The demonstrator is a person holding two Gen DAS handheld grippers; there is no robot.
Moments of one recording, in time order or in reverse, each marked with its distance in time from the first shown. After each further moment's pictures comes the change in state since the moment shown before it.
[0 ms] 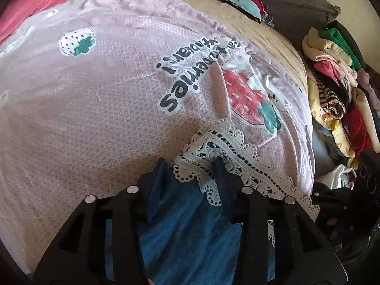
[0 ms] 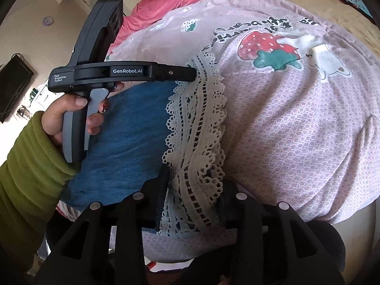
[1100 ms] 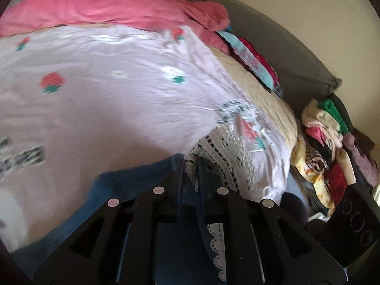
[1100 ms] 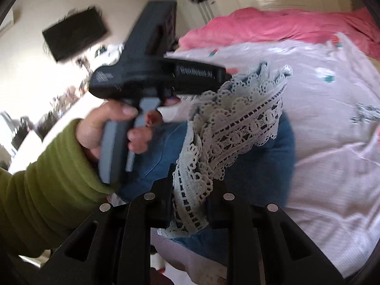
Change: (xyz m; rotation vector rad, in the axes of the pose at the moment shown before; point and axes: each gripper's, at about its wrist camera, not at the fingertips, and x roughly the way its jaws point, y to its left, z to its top) left arm -0.170 0.068 -0.121 -0.297 -0.352 0.010; right arm 0.033 0.197 0.004 -0.434 -0.035 0.259
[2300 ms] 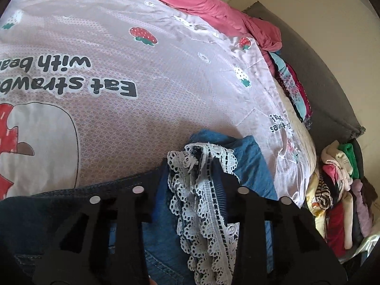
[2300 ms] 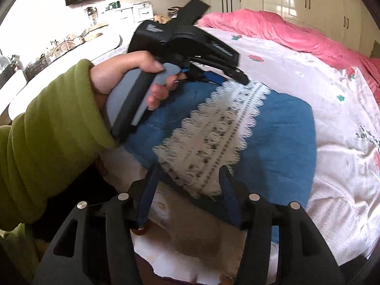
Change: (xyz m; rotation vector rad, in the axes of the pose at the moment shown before) left arm -0.025 0.085 -0.052 -0.292 -0.033 0.110; right arm 0.028 0.095 -0.059 -0.260 0.088 -0.161
